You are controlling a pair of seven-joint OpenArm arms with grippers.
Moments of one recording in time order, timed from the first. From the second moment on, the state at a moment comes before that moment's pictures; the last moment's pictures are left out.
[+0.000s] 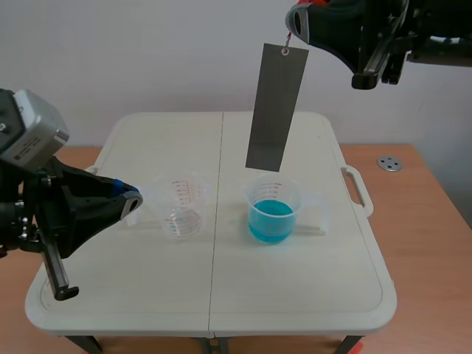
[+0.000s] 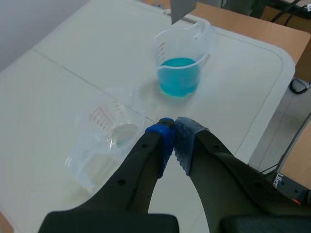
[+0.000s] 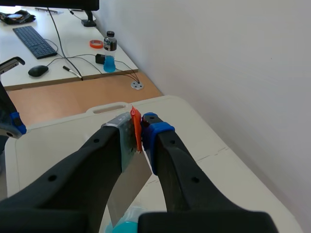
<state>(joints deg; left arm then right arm) 19.7 -43.7 9.7 108.5 -20.0 -32.1 2.2 12.4 43.3 -15.7 103.3 40.0 39.5 -7.0</state>
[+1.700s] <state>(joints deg) -8.5 -17.7 24.7 83.0 -6.2 -31.5 5.8 12.4 43.3 -15.7 100.8 40.0 40.0 -5.3</state>
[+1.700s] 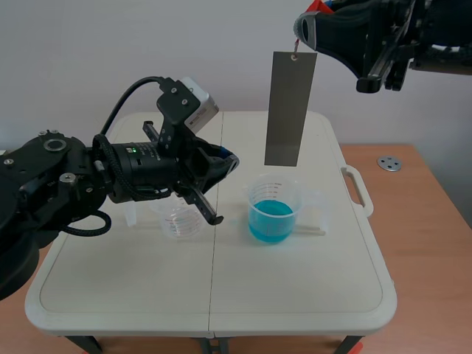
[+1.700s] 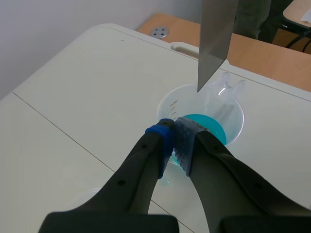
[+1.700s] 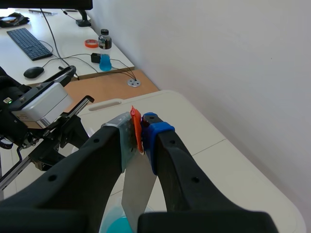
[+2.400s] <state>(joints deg) 16.1 -39.1 8.0 96.7 -13.9 -21.2 -2.5 12.4 43.3 -15.7 100.8 40.0 40.0 -5.3</state>
